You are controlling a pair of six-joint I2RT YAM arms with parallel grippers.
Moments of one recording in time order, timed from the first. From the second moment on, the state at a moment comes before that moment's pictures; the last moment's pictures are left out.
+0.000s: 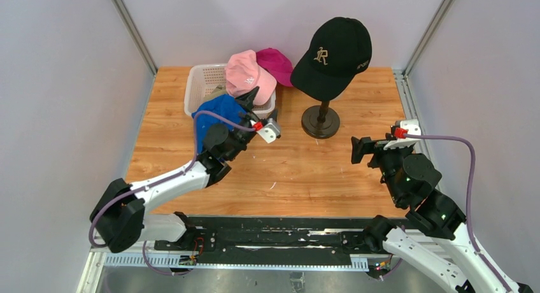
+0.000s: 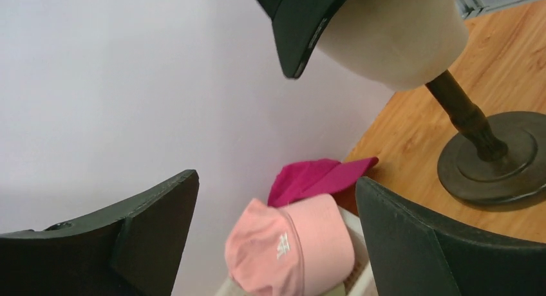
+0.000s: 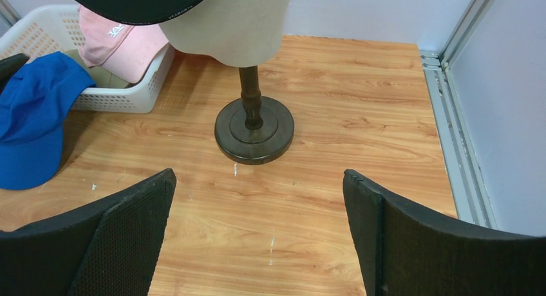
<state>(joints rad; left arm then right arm) -0.74 1.30 0.75 0.81 0.03 0.87 0.75 0.47 0.87 -0.52 0.61 0.07</state>
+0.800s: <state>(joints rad) -0.69 1.08 0.83 0.01 -0.81 -0.07 0.75 0.59 0.86 -0.51 0.41 0.15</state>
